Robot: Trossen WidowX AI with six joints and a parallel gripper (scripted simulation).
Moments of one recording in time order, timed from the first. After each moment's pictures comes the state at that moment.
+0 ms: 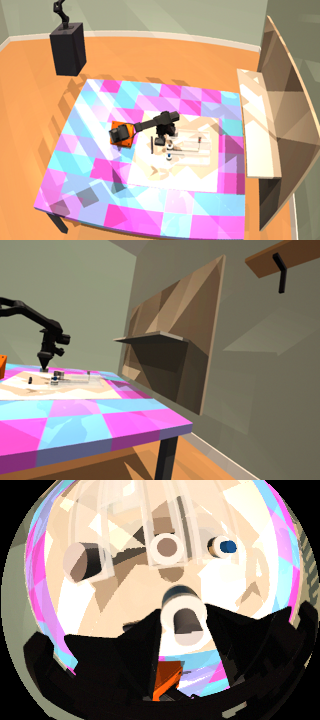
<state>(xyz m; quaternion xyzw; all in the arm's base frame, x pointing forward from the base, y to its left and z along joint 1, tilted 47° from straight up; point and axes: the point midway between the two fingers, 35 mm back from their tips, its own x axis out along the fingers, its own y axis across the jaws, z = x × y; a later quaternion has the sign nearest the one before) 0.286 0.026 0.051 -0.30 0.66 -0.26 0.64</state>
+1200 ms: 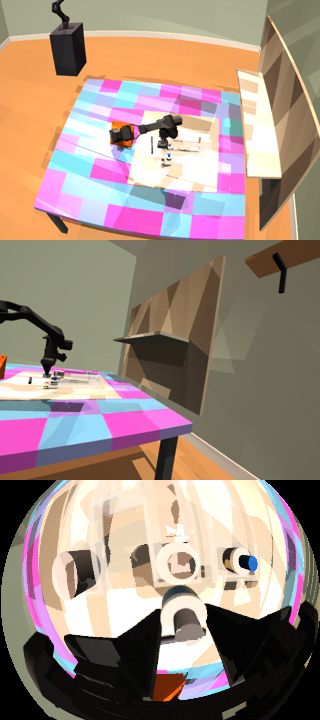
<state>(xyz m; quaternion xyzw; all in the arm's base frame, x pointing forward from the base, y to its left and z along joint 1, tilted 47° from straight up) 0.301 0.009 0.024 -0.30 0.66 -0.25 0.64</state>
